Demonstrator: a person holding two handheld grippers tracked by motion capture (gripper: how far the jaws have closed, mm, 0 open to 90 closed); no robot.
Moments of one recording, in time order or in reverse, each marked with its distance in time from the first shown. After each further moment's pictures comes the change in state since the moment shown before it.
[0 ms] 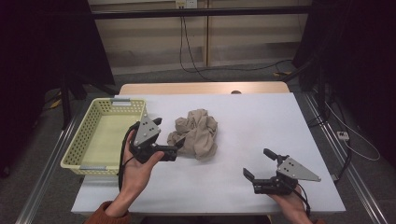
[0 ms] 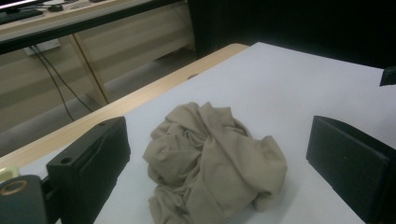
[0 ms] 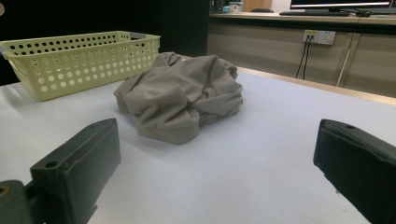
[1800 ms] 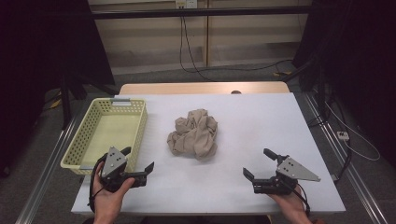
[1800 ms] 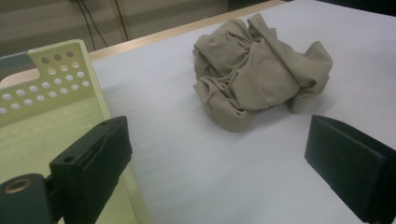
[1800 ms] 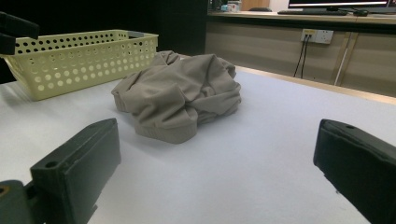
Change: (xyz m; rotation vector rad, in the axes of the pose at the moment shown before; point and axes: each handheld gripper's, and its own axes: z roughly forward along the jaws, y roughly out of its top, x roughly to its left) left arm 0.018 -0.095 -0.056 0.073 0.110 -0.115; right arm 0.000 0.000 0.001 0.004 -0.007 -0.005
